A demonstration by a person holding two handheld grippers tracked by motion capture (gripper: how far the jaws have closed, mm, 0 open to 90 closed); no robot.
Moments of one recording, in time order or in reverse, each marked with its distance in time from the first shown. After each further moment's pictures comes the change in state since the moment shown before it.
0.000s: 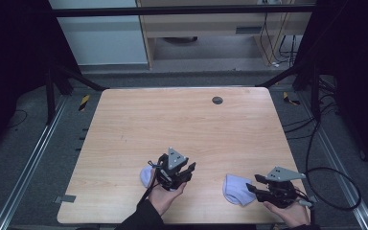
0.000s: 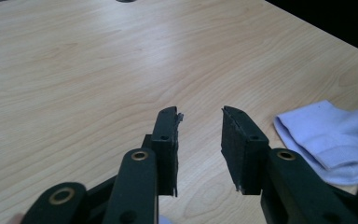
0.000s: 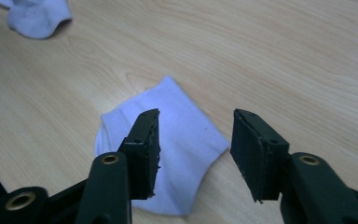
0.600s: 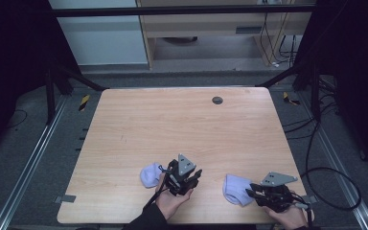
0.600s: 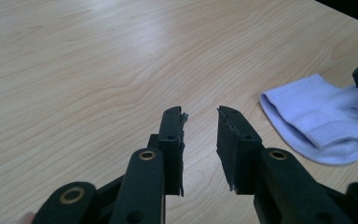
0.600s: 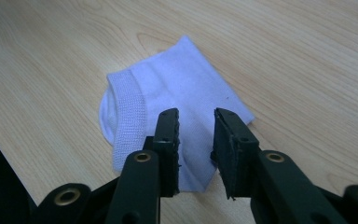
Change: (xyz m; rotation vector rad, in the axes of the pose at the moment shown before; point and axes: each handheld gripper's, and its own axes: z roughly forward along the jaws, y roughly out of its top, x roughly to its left) left arm -0.015 -0.013 0.016 0.058 -0.025 0.050; right arm 0.004 -0.013 0.013 0.093 0.040 -0.054
